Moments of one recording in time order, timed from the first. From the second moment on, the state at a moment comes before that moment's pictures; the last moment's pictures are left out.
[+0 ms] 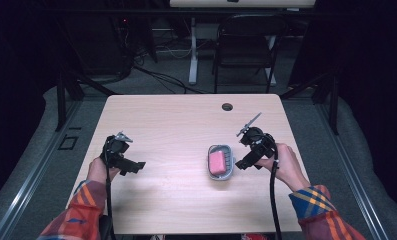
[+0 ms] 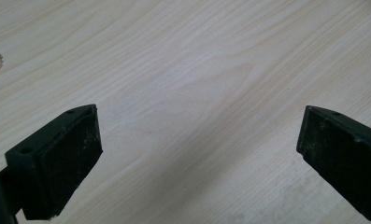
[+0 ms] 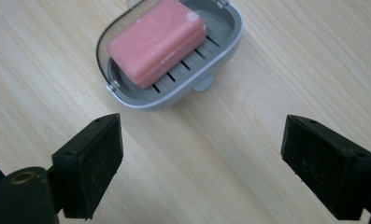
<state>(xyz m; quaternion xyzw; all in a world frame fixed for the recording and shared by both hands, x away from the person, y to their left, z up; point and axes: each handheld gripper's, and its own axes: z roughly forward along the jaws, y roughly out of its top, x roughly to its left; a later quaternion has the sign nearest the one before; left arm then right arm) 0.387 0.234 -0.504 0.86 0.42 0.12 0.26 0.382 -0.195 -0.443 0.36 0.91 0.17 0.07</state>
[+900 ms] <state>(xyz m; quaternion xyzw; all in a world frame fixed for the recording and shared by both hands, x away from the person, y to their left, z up) 0.387 0.233 -0.505 0.86 0.42 0.12 0.26 0.359 -0.279 -0.481 0.41 0.90 0.13 0.09</state>
